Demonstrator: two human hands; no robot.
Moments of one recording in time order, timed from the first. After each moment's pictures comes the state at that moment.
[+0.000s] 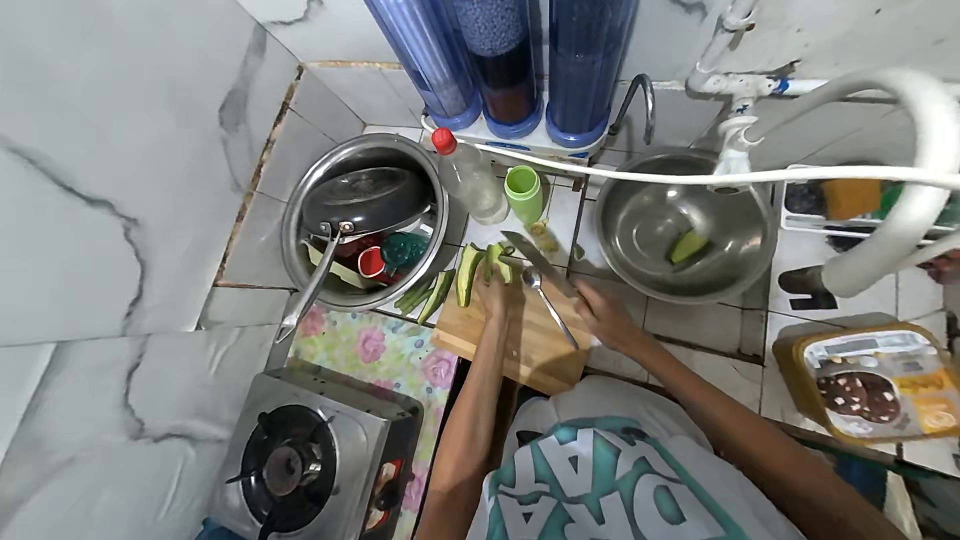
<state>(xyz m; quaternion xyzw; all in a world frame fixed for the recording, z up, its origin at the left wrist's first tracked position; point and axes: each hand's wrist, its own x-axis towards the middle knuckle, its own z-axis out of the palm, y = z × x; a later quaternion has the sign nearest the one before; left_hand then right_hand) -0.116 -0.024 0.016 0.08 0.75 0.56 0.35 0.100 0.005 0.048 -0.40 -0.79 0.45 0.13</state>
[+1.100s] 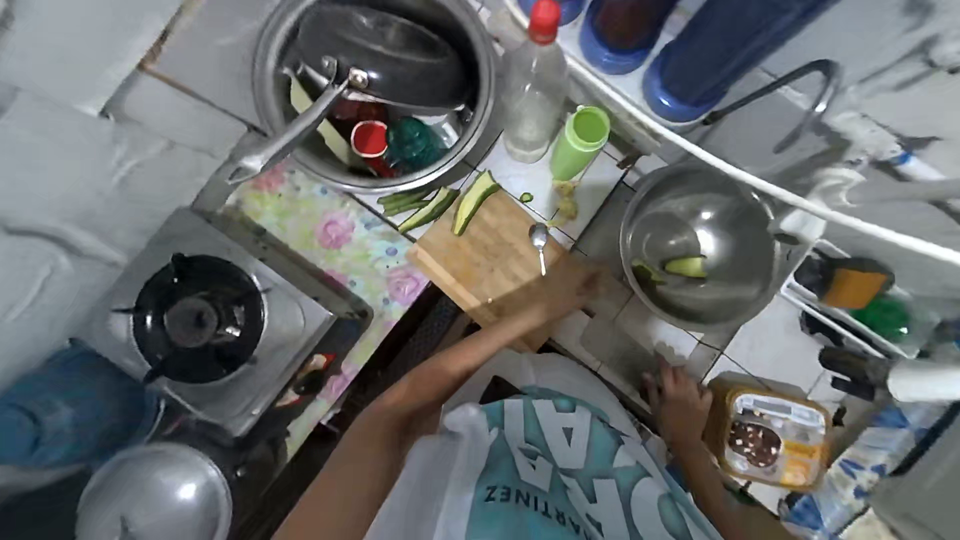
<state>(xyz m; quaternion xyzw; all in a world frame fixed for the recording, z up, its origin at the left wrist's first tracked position) -0.041 -0.043 0.035 0.52 0.60 0.33 0.51 0.305 -0.059 0.003 -0.50 -0.86 0.09 -0.05</state>
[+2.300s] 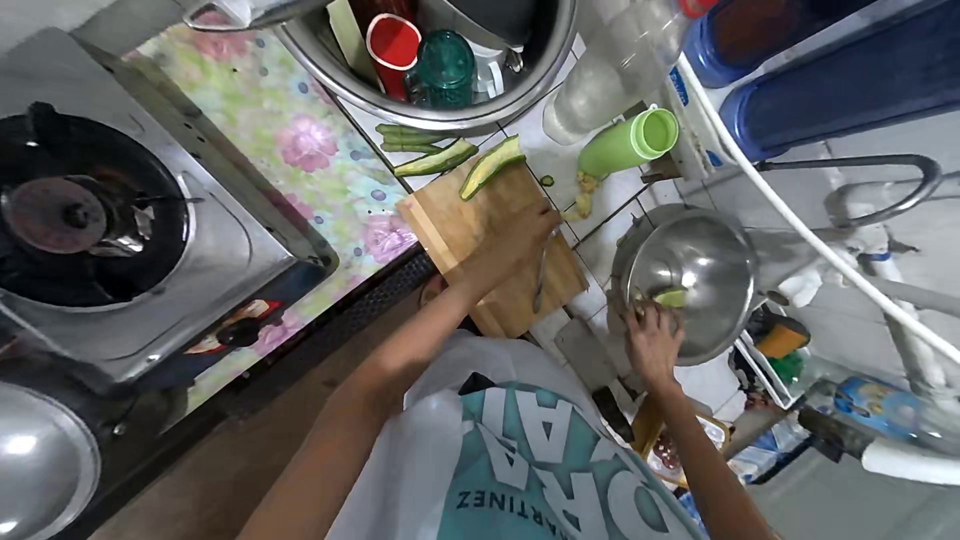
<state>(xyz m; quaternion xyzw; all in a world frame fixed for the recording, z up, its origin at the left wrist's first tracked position) -0.120 -0.054 -0.014 0.52 0.69 0.42 0.27 0.212 0.051 0.020 -0.30 -0.94 0.00 -0.15</state>
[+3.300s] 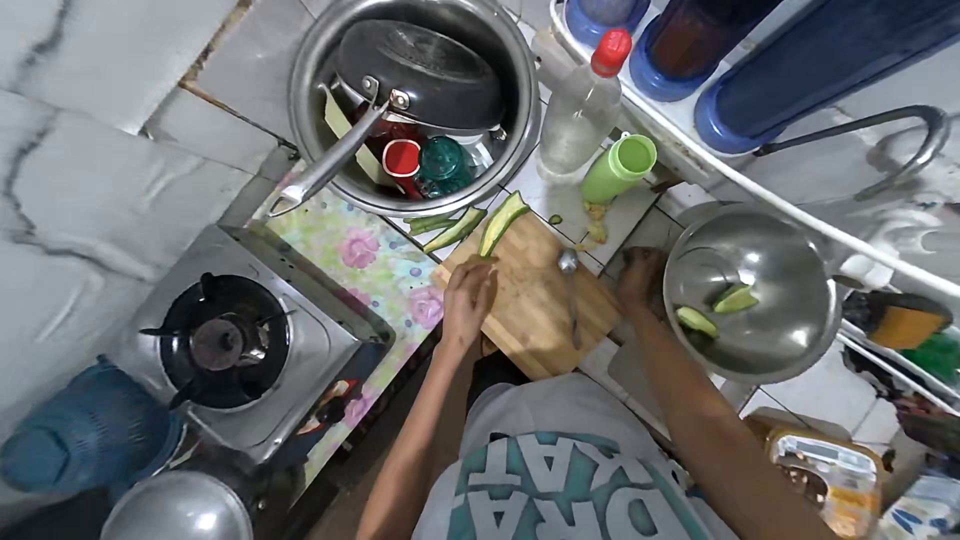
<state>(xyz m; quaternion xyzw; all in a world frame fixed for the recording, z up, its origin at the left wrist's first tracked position) -0.167 -0.166 0.005 0.37 0.82 0.39 0.21 0.059 0.091 -0.091 -0.61 -0.75 0.26 0.05</state>
